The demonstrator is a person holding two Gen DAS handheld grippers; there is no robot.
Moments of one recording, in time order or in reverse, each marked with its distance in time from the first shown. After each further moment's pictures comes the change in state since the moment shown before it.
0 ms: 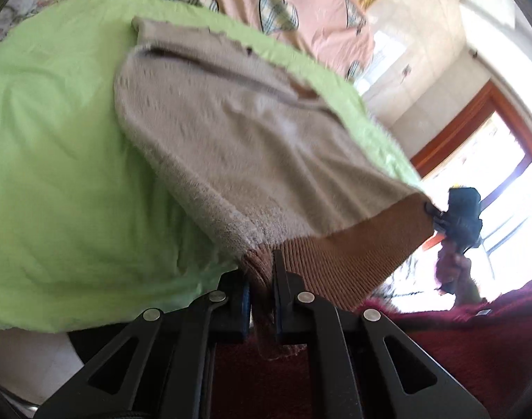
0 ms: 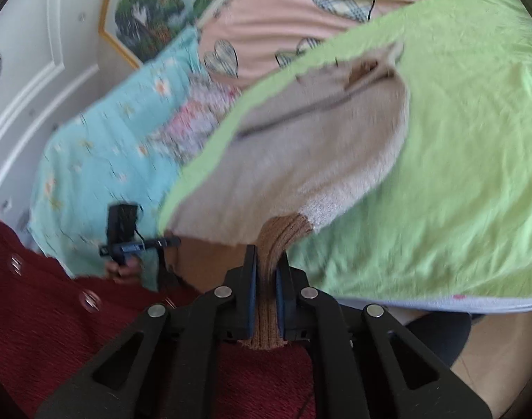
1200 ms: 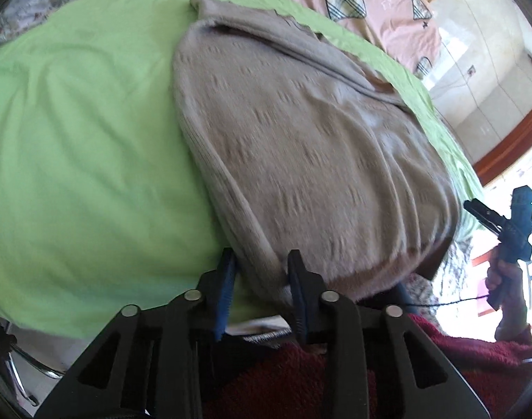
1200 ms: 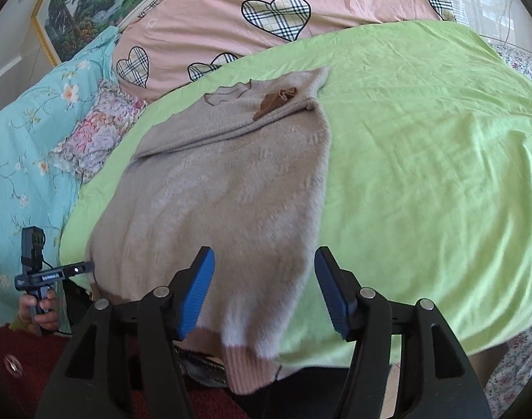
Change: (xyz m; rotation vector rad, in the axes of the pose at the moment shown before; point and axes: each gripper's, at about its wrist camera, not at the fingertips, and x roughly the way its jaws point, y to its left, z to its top) left arm 0.025 0.032 -0.001 -0.082 0.098 0.256; right arm 0.035 -0.009 0.032 -0.030 0.047 -0.505
